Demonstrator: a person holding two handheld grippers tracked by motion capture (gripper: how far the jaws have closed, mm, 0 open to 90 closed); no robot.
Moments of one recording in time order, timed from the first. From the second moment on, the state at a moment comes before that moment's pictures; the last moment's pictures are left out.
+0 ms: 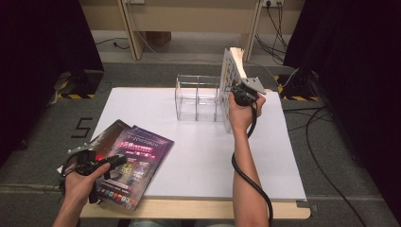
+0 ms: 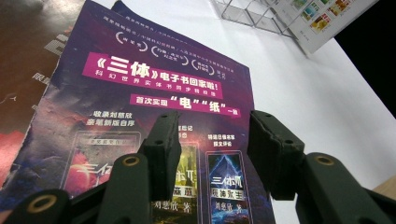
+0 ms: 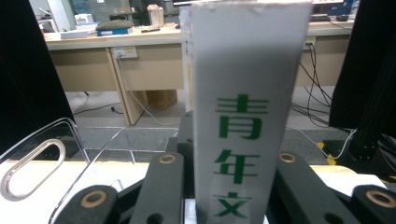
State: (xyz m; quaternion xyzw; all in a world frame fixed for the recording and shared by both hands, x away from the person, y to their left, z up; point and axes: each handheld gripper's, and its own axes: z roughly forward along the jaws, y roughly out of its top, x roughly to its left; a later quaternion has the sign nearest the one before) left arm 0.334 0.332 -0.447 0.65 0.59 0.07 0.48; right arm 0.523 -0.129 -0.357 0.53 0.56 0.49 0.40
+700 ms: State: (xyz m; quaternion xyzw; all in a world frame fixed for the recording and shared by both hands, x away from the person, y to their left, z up) left arm 0.333 0.328 -0.447 0.65 0.58 0.07 0.47; right arm 0.520 -0.137 -0.363 0.52 0.57 0.48 0.41
